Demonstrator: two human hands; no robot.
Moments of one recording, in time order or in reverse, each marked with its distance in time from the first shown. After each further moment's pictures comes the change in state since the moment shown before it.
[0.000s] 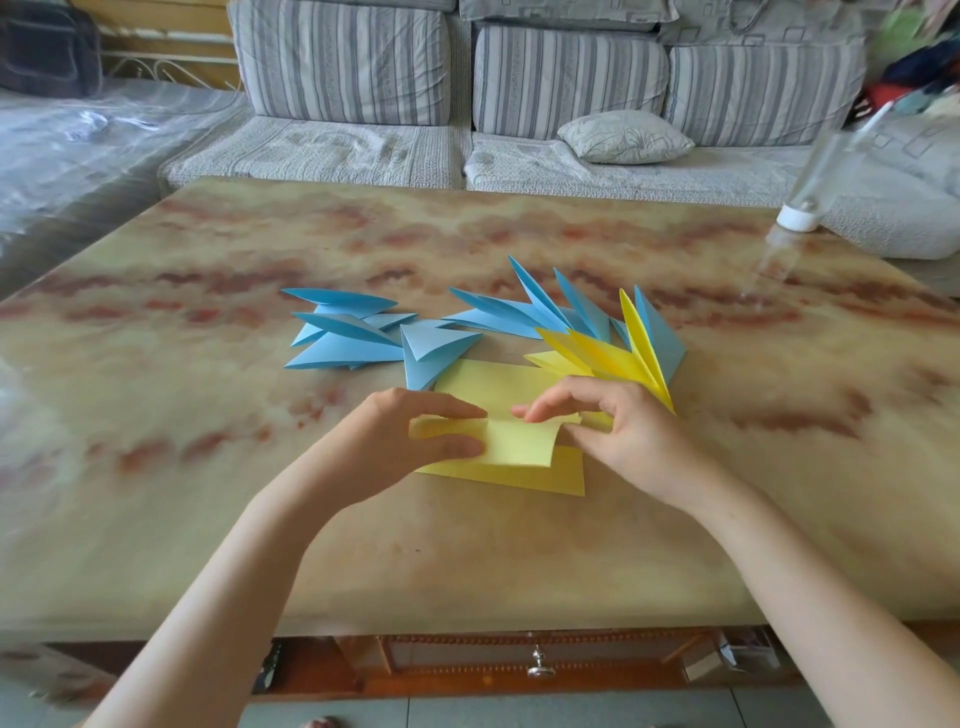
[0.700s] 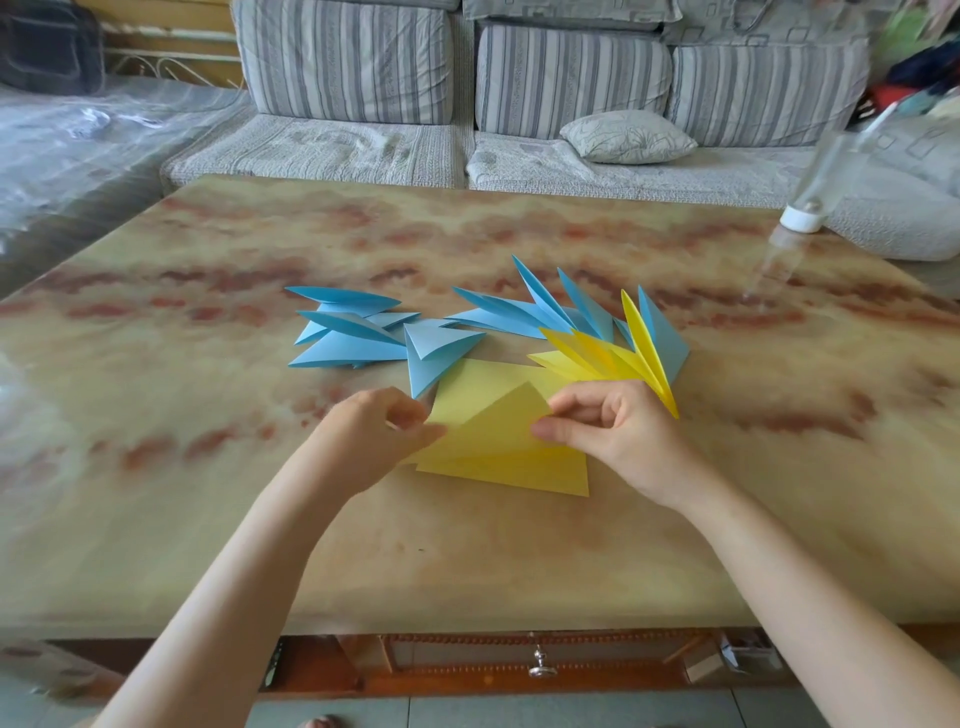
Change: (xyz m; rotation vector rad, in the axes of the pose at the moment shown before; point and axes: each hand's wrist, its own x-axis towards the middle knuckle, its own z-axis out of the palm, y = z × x) left_hand -0.001 -0.009 0.000 0.031 0.196 -0.257; right_hand 0.001 -0.006 0.010 0.248 0.084 0.073
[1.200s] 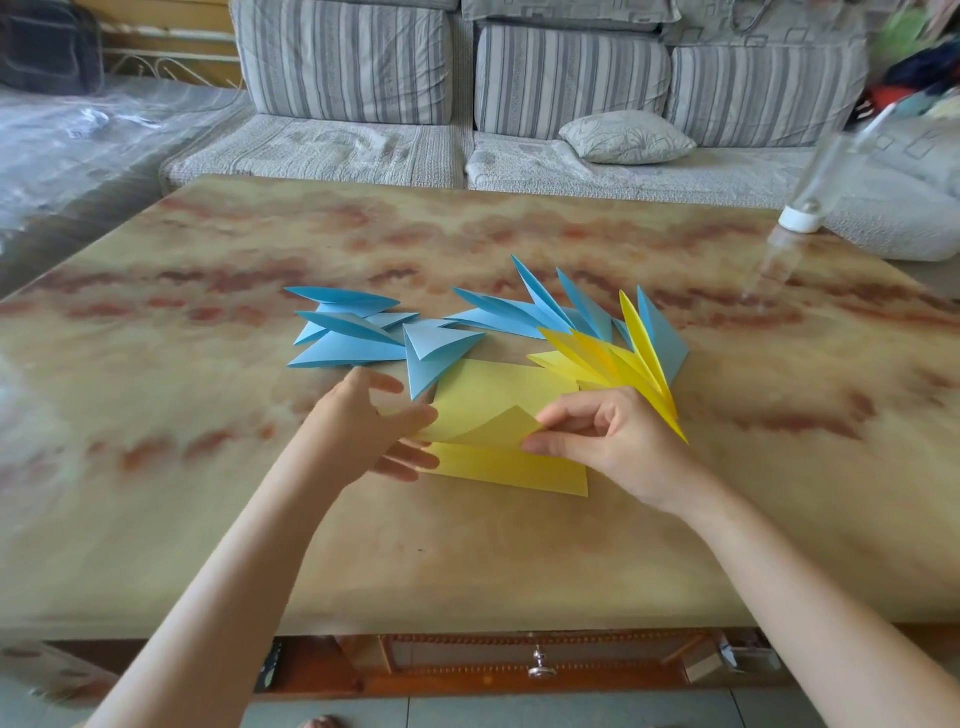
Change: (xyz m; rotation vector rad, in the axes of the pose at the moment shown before) left_hand -0.004 0.011 -0.008 -0.562 -0.060 -0.206; right_hand -0.002 -0.004 0.003 0.019 -0.091 -0.012
